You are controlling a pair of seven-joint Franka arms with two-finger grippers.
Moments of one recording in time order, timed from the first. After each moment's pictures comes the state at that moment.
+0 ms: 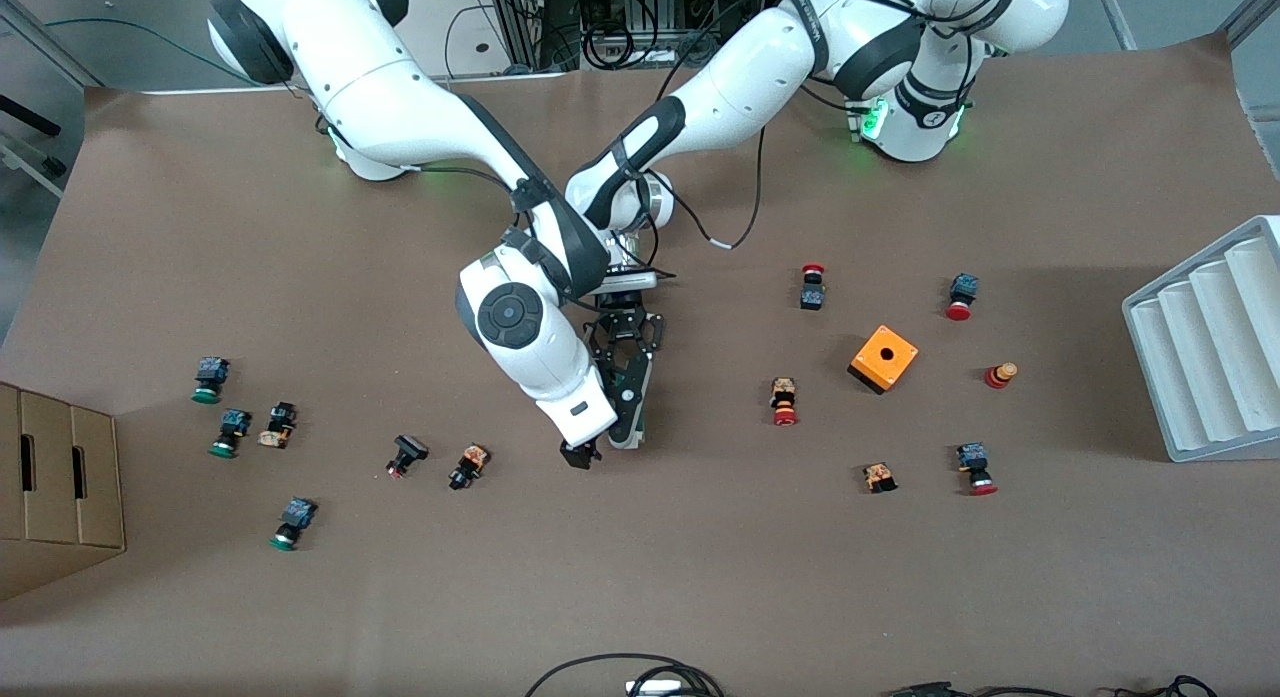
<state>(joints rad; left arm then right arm) -0.91 0.99 -0.26 -1.59 1.81 1.92 -2.52 0.65 0.72 -0.06 -1.45 0.17 2.37 -0.79</state>
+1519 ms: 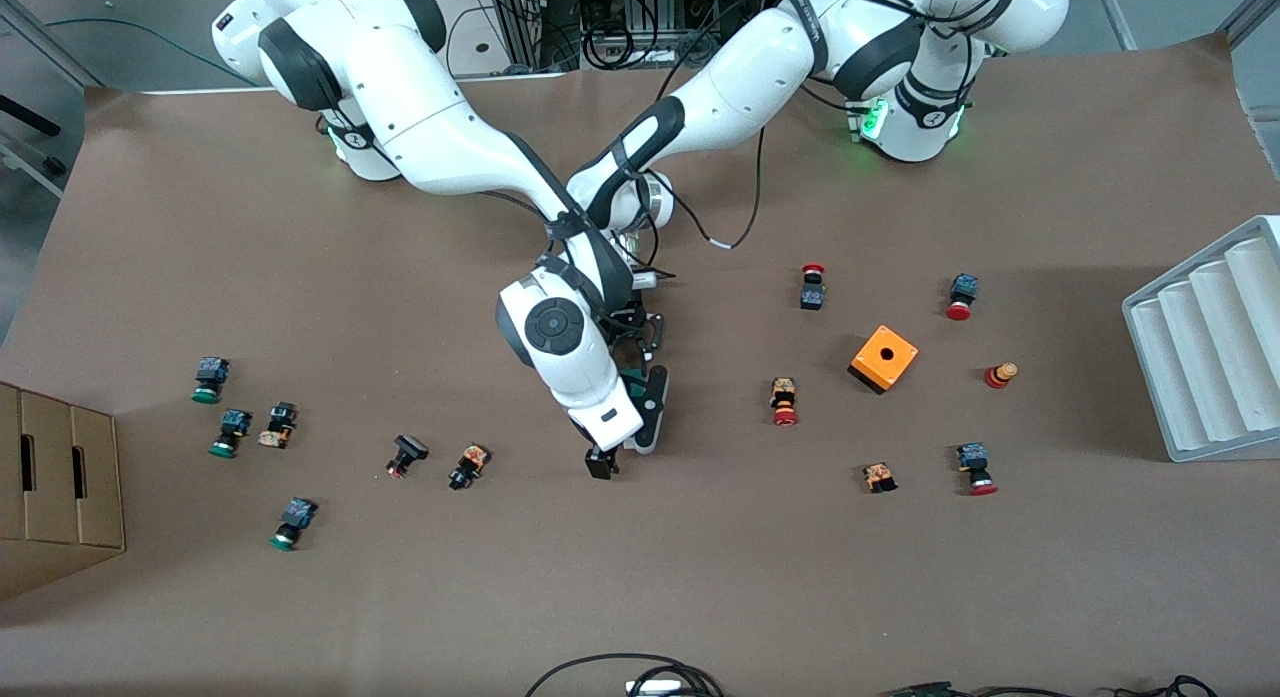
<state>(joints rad) -0.92 0.99 -0.26 -1.59 1.81 1.91 -2.52 0.75 0.86 -0.15 -1.41 0.17 2.50 -0.79</state>
